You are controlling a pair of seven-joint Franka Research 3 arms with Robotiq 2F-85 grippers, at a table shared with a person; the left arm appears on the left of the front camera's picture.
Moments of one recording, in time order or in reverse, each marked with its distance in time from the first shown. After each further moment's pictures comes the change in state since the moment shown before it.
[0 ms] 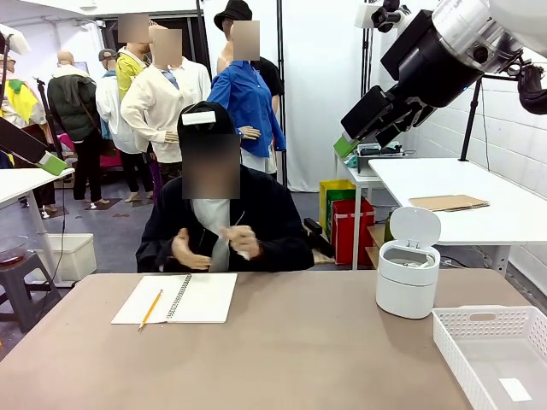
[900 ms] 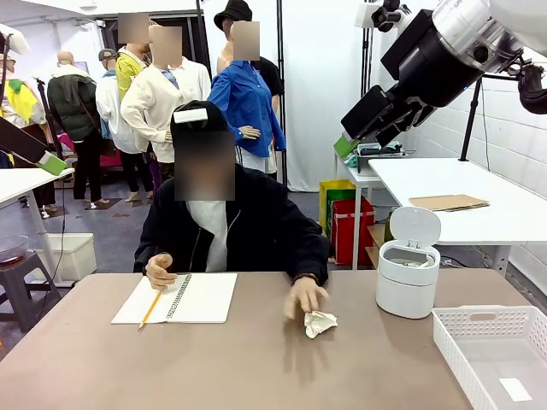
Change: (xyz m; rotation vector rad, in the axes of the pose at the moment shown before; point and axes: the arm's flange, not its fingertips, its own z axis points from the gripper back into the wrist) left arm 0.000 0.000 0.000 0.000 0.000 0.000; right arm 0.000 0.000 0.000 0.000 0.000 0.000
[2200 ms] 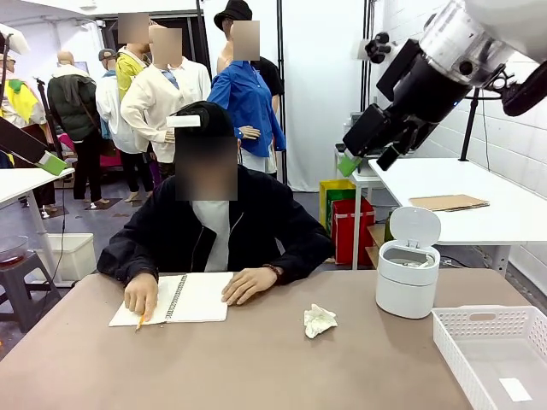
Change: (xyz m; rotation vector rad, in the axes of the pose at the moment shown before) left arm 0.000 0.000 0.000 0.000 0.000 0.000; right arm 0.003 -0.031 -0.035 0.067 0.175 -0.080
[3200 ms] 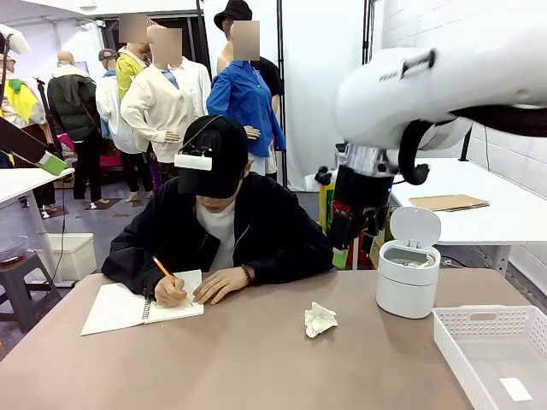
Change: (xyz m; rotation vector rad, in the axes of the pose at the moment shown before) left arm 0.000 0.000 0.000 -0.001 0.000 0.000; right arm 0.016 -0.061 -0.202 0.010 0.546 0.178
